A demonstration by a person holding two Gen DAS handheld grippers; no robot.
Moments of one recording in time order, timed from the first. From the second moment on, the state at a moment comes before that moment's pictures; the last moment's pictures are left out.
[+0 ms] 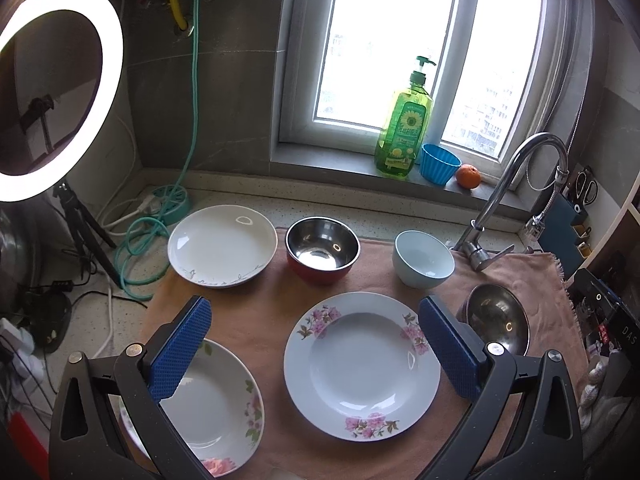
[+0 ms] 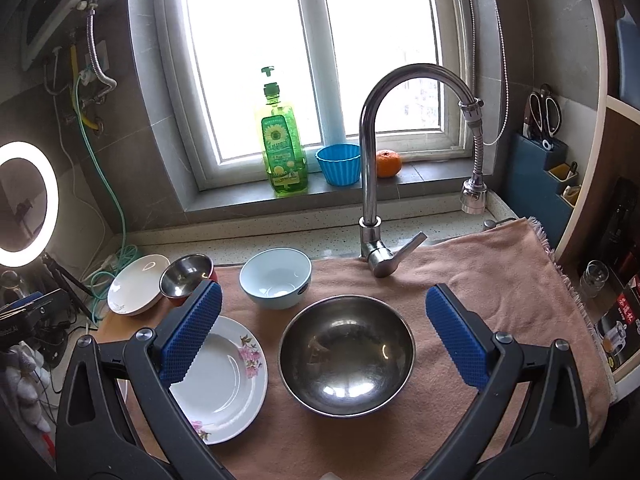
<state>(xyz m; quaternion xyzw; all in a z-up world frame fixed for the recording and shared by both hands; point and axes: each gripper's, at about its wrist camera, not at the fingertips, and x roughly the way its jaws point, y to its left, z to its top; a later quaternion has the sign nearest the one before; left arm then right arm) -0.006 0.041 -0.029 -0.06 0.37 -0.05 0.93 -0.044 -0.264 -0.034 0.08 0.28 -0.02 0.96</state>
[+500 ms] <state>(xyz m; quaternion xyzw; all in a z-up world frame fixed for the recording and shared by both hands) -0.019 0.060 -0.068 -0.08 0.42 -0.07 0.90 -0.050 -0.242 -0.060 0.05 0.34 0.02 0.94</state>
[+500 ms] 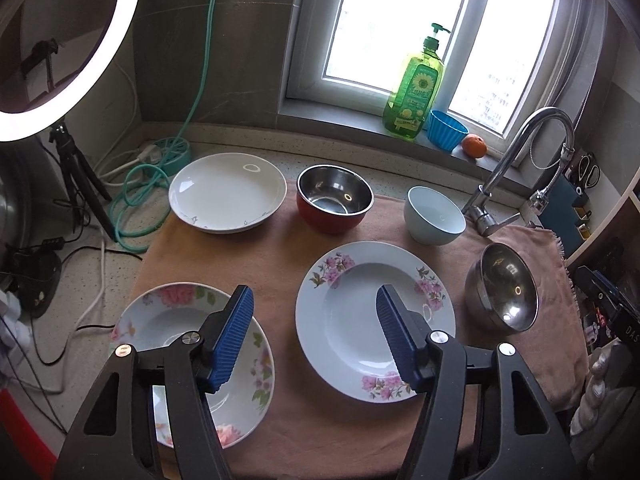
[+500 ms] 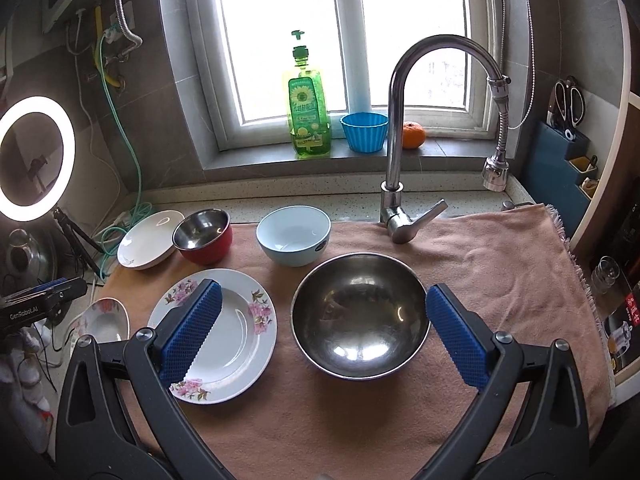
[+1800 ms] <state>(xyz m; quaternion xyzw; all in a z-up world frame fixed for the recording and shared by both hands) 0.049 0.075 -0.136 -0.16 0.52 -0.15 0.83 -0.021 -0.214 -0.158 0.14 0.50 0.11 0.85</state>
